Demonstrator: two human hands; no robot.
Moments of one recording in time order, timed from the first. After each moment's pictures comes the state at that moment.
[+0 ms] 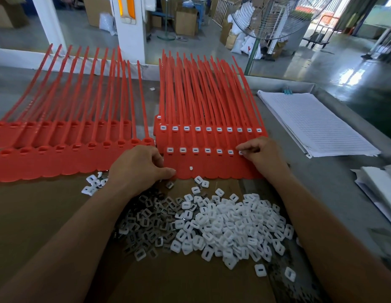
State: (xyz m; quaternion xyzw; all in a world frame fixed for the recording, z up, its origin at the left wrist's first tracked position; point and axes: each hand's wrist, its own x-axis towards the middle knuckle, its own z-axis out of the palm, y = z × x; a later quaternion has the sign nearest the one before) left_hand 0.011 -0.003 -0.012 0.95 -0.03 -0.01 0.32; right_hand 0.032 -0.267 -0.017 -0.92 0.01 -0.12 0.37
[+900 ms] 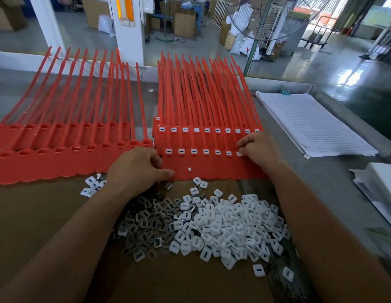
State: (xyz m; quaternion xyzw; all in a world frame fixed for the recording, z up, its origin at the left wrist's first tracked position) left_hand 0.013 -0.003 -0.014 0.95 -0.03 -0.01 0.32; right_hand 0.056 -0.265 -0.008 -0.94 0.09 -0.05 0.34
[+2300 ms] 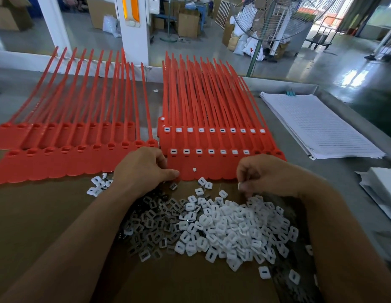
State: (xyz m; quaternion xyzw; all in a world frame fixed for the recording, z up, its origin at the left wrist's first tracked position) left_hand 0.010 -0.002 -0.012 0.95 -0.02 -0.01 0.32; right_hand -0.013 -0.253 0.033 -0.92 -0.14 0.21 0.30
